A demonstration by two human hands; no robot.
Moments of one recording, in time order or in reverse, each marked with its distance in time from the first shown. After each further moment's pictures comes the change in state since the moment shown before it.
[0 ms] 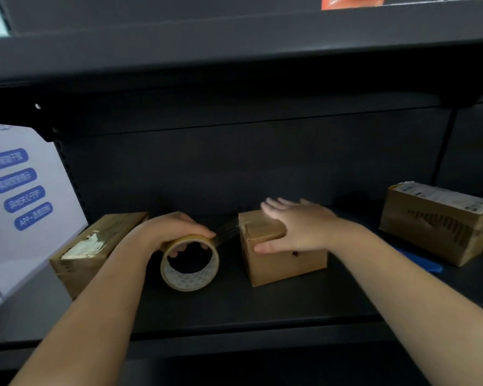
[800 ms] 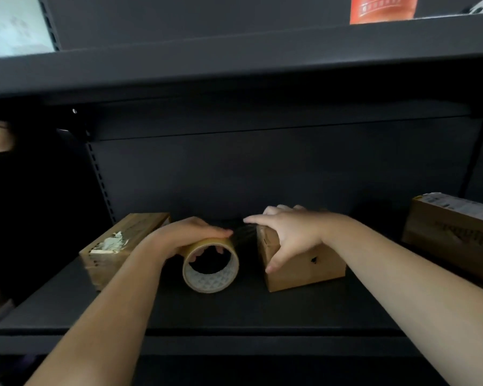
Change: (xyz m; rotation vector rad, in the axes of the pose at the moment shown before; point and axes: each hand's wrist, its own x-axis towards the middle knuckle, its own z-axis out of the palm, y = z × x) left_hand -0.024 -0.004 0.003 -0.158 -0.041 0.128; right_hand 0.029 -0.028 -0.017 0.017 -0.081 -0.166
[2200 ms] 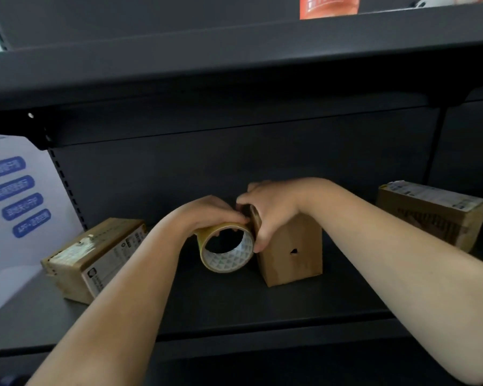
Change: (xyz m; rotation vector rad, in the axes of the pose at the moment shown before) left_hand 0.014 0.082 0.029 0.183 0.017 0.163; right_hand -0.017 0.001 -0.044 -0.040 -0.047 0.035
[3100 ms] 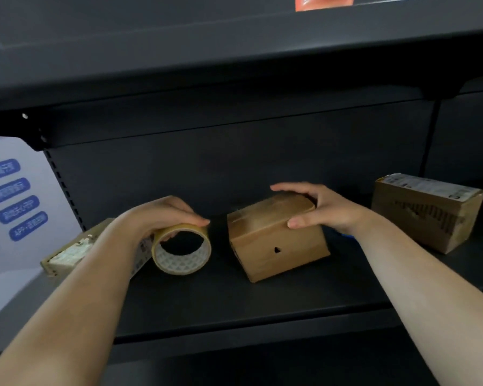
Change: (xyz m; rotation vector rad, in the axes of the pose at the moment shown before) left_hand -0.015 -0.058 -0.038 0.031 -0.022 -0.053; right_hand -0.039 0.071 0.071 0.972 0.356 -0.097
